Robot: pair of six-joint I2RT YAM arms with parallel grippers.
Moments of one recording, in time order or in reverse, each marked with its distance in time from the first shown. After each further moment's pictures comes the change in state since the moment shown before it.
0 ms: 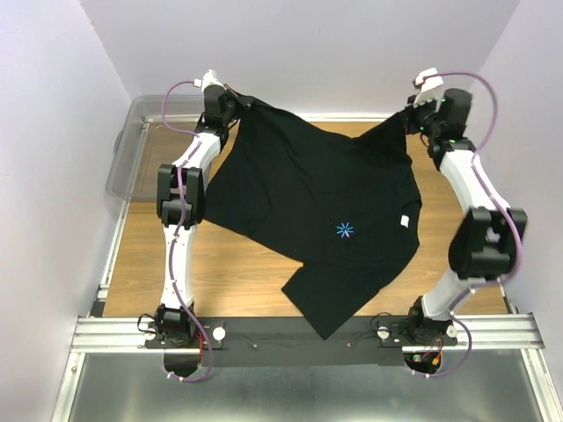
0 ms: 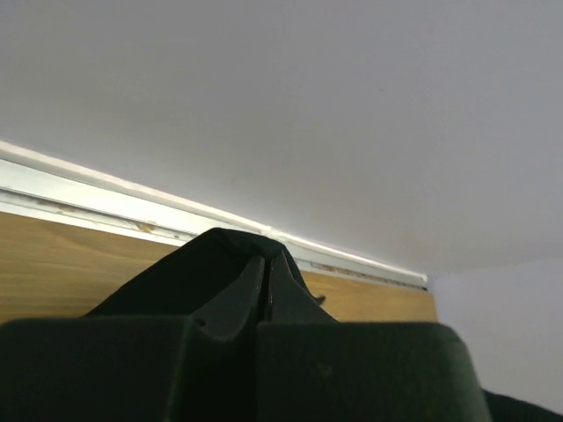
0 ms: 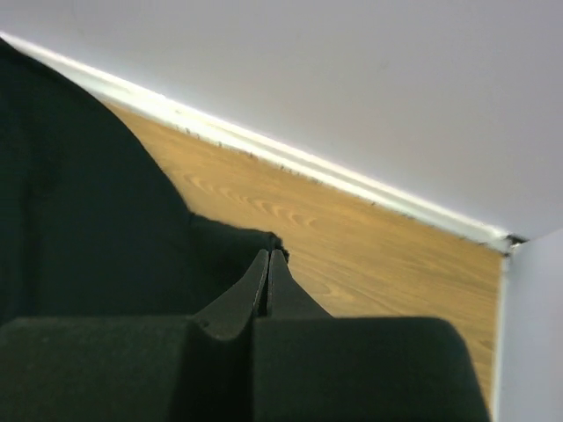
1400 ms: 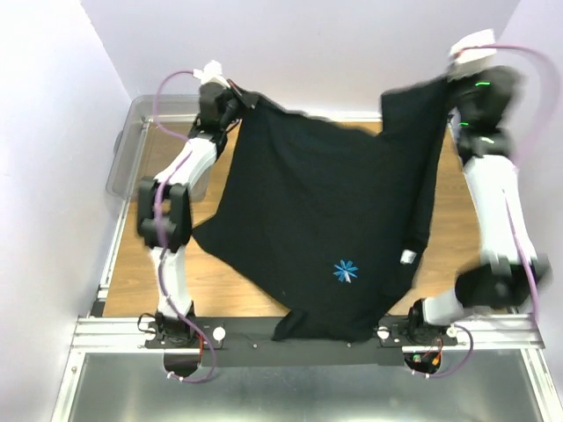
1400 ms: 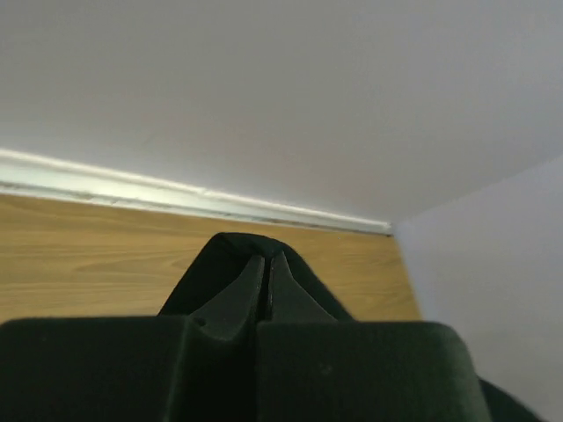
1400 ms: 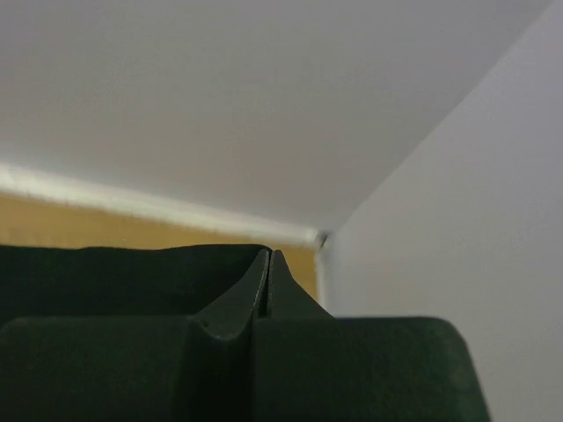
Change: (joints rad) left arm -0.067 -0.477 -0.437 0.073 0.033 0.115; right arm -0.007 -0.285 0.183 -0.156 0.328 -0.129
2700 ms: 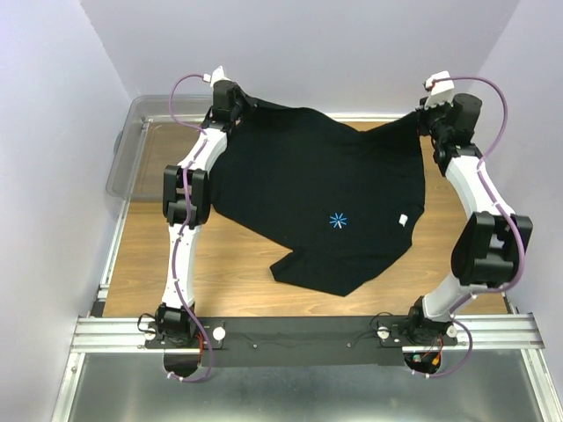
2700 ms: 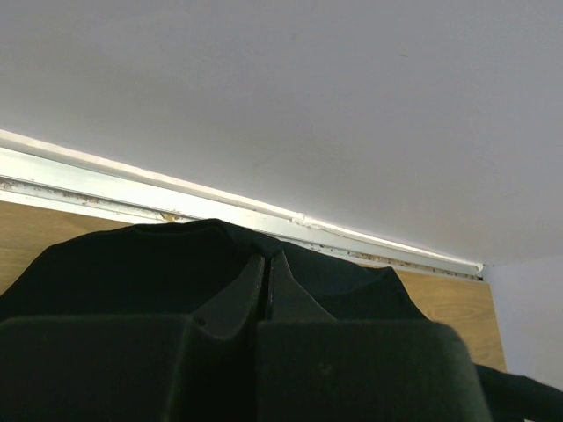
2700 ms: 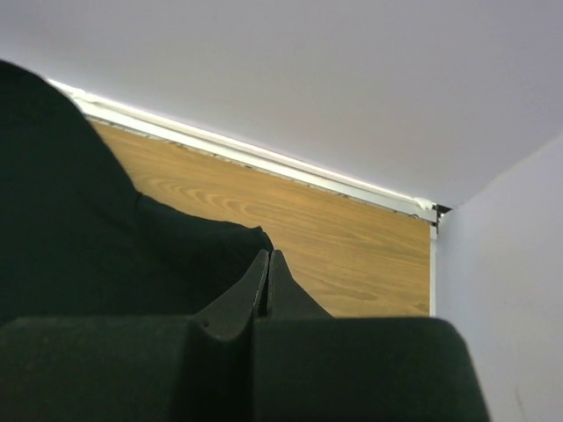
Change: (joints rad) left arm 0.033 0.518 0.573 -0.257 -0.100 0.009; right arm -0.034 0.235 -0.245 0.206 -0.202 0.079
